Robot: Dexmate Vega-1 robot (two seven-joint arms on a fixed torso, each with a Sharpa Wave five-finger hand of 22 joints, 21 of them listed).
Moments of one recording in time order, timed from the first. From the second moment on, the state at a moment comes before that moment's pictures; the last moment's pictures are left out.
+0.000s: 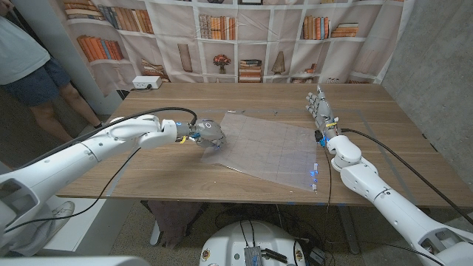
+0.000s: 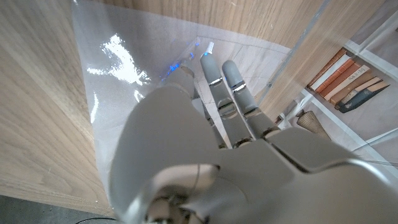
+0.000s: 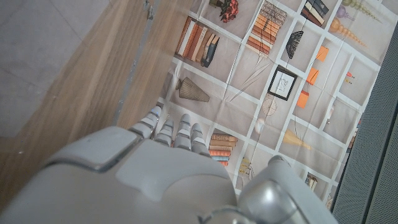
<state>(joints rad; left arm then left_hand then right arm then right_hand) 0.58 0.98 0.72 -1.66 1.04 -0.54 -0.07 1.43 0.13 0.18 -0.15 0.19 0.71 -0.20 1.00 0.82 0.66 -0.20 0.83 0.87 0.88 -0.11 0.61 1.03 0.42 -0.04 1.10 0.40 -0.89 -0.52 -0.38 -1.38 0.52 0.30 -0.14 0.07 -0.05 0.15 0.05 0.21 -0.01 0.03 0.20 0.19 0.05 0.05 0.22 0.19 -0.10 0.01 0.19 0.18 -0.04 0.06 0.24 0.18</state>
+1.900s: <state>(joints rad) 0.74 0.86 0.61 -1.74 0.58 -0.19 -0.09 1.55 0.07 0.28 -0.16 0.60 0.74 -0.13 1.11 0.94 0.60 -0.19 0.99 1.09 0.77 -0.08 1.06 1.24 0.42 -0.05 1.23 0.42 -0.84 -0.51 -0.37 -1.29 0.55 0.34 -0.08 0.07 -0.05 0.14 0.05 0.21 -0.01 0.03 0.20 0.19 0.05 0.05 0.22 0.19 -0.09 0.02 0.19 0.18 -0.02 0.04 0.24 0.18</state>
